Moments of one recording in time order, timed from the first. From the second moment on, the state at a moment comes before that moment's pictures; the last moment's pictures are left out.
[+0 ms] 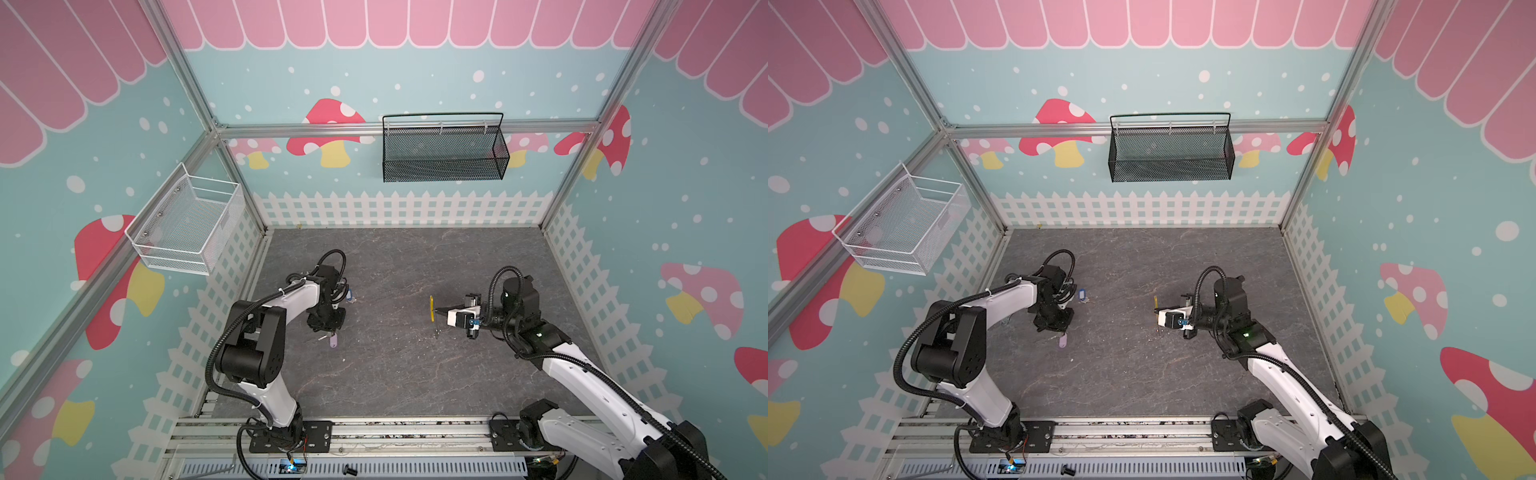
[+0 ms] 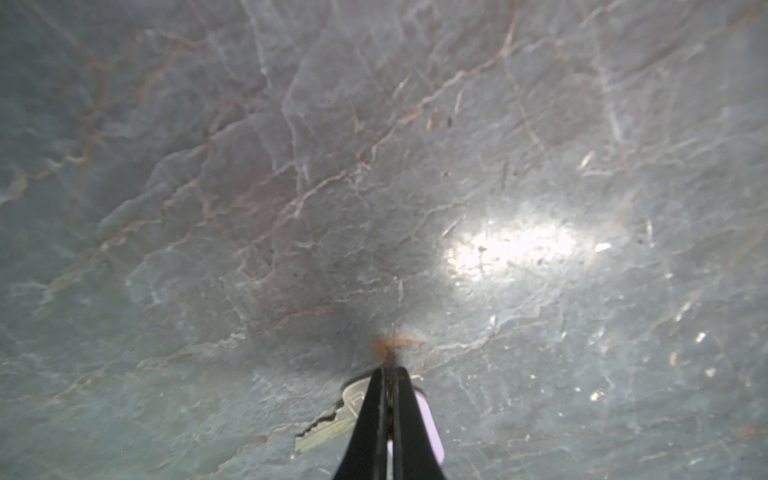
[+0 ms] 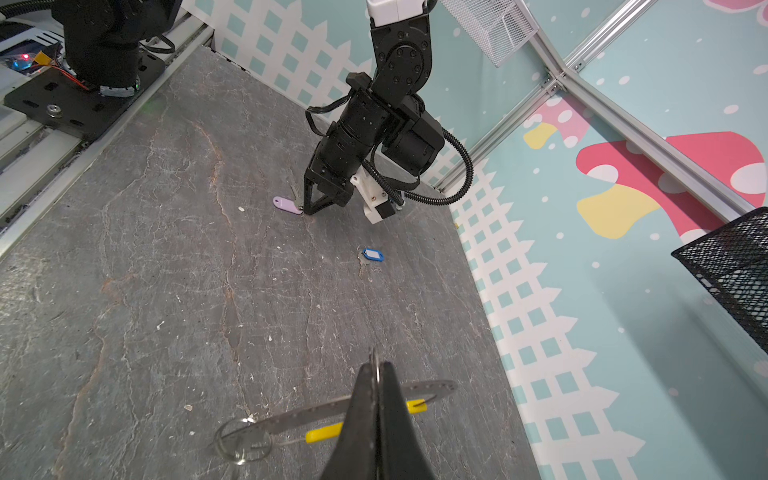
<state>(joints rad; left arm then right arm) -0.18 1.74 1.05 -0.83 0.08 -0.05 0.41 0.99 0.67 -0.05 -0.81 -0.97</state>
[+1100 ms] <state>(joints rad) -0.38 1.65 1.01 -0.71 0.07 -0.16 0.41 1.03 0.67 -0.05 -0.83 -0.98</state>
